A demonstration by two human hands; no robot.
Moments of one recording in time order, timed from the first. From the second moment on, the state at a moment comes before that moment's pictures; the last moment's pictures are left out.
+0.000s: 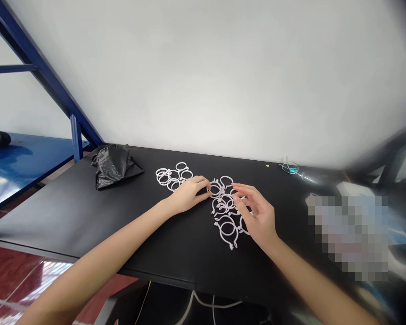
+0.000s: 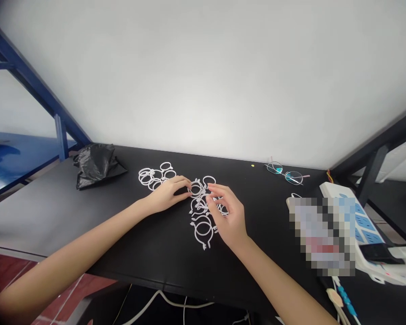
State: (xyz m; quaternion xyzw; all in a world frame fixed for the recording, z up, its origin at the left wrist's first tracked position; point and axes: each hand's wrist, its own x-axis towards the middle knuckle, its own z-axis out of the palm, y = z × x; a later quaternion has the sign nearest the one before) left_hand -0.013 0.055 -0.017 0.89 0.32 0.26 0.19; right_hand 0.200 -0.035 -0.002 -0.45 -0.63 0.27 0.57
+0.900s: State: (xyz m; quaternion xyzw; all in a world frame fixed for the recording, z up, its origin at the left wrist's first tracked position) left_hand 0.002 0.010 0.007 0.73 0.24 0.33 0.54; right_hand 0.201 -0.031 -0.005 -0.43 -0.62 0.38 0.54
